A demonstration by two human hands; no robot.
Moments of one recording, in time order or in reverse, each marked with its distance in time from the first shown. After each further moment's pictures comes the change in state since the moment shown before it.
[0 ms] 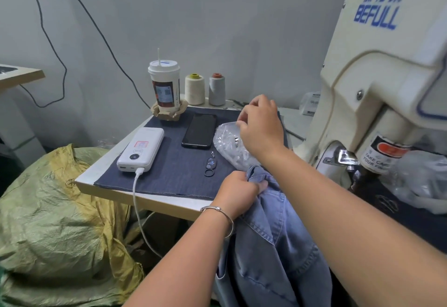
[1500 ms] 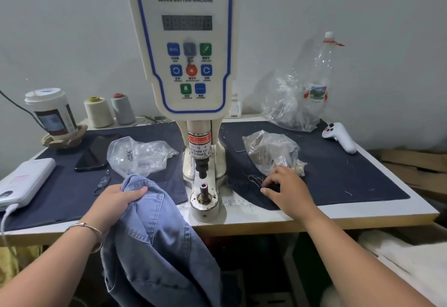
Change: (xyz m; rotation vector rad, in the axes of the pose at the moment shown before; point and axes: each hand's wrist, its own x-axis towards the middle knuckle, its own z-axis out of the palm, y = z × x) left_hand -0.001 -0.008 0.002 -0.084 0.124 -0.065; right_hand -0.180 0.274 -0.112 0.055 -0.123 0.219
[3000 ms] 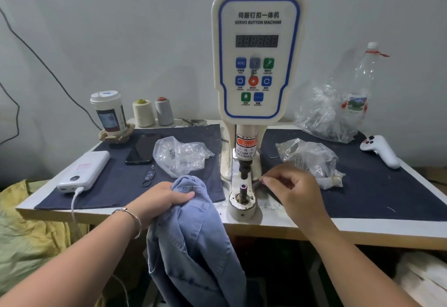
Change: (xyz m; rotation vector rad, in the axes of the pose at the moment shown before) left_hand -0.043 0.033 -0.011 0.096 -0.286 -0.061; right_hand -0.025 -0.127 -0.016 0.707 0.138 -0.051
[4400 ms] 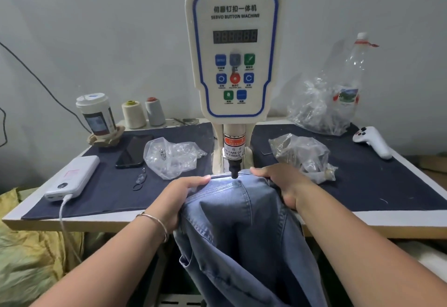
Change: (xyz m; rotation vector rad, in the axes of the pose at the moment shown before) left_hand 0.000 0.030 0.057 -0.460 -0.092 -0.115; right_hand 0.053 0.017 0.002 0.329 -0.237 0.847
